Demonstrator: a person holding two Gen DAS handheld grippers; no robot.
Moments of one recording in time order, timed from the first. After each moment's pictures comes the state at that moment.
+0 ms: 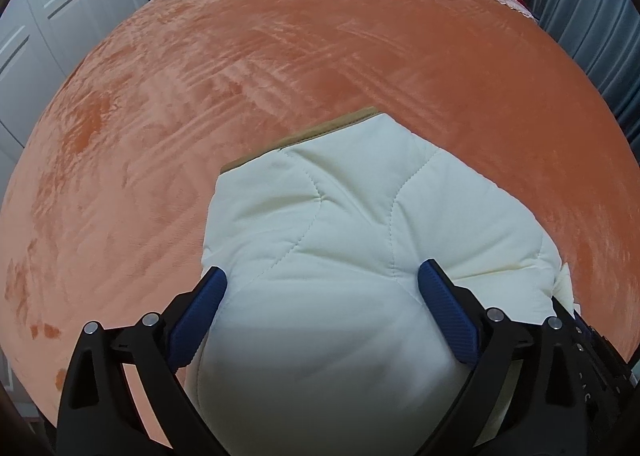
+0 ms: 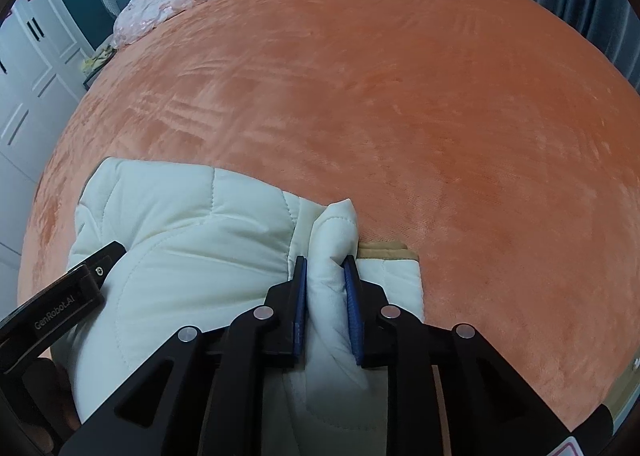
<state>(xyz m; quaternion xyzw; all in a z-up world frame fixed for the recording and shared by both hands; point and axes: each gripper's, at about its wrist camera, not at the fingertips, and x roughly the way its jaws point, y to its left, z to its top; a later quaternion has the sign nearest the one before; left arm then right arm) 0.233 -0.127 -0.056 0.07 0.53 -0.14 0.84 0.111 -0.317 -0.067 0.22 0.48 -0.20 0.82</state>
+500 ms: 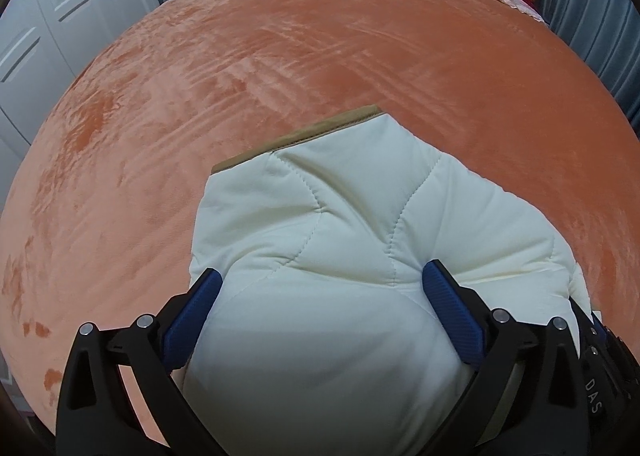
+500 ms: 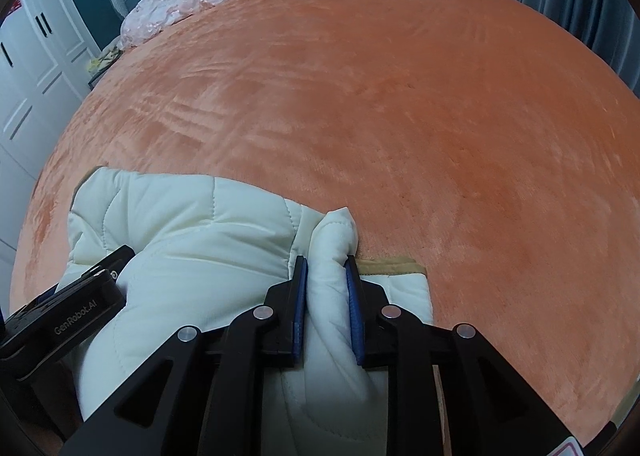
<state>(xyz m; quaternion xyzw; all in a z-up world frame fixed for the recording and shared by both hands) 0.235 -0.133 -0.075 0.08 0.51 -0.11 0.85 0.116 -0.313 -0.079 0.20 0.46 -0.20 0.84</state>
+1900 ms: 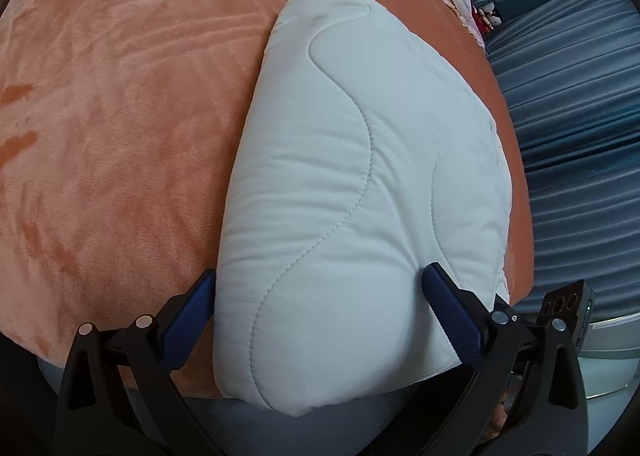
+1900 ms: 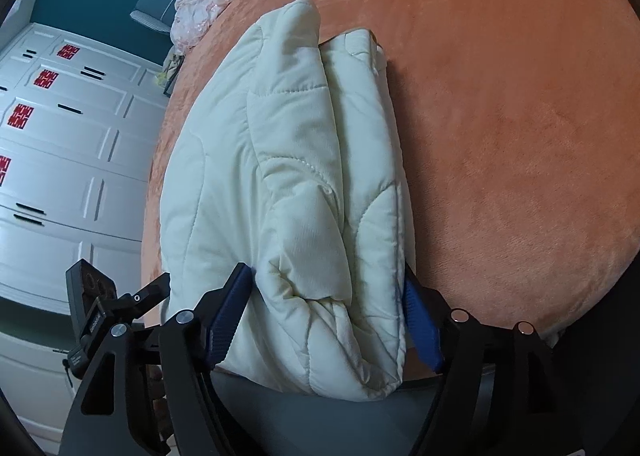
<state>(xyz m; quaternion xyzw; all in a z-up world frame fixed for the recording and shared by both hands) 0.116 0.013 -0.068 -0.15 0.61 -0.27 0.73 -0.037 -0.300 -0.063 0.42 0.47 -0.02 0.77</state>
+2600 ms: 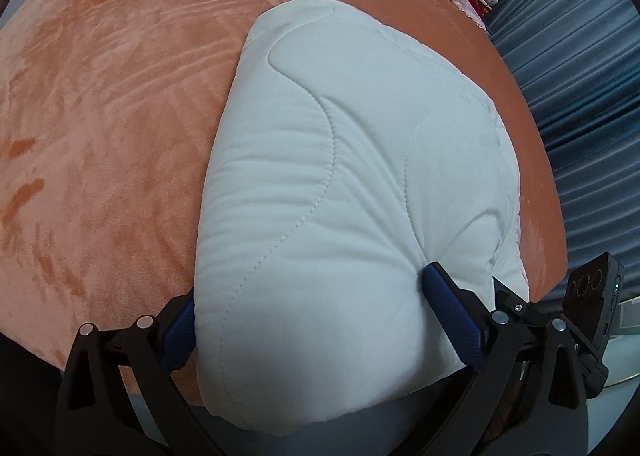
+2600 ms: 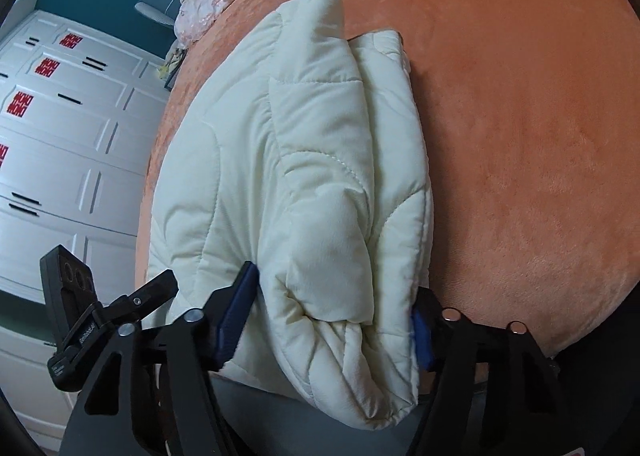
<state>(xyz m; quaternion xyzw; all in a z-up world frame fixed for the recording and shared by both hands) 0.113 -0.040 -0.050 -0.07 0.58 -0.25 0.77 -0.018 -0.283 -0.056 0.39 0.48 -0.03 0.79</state>
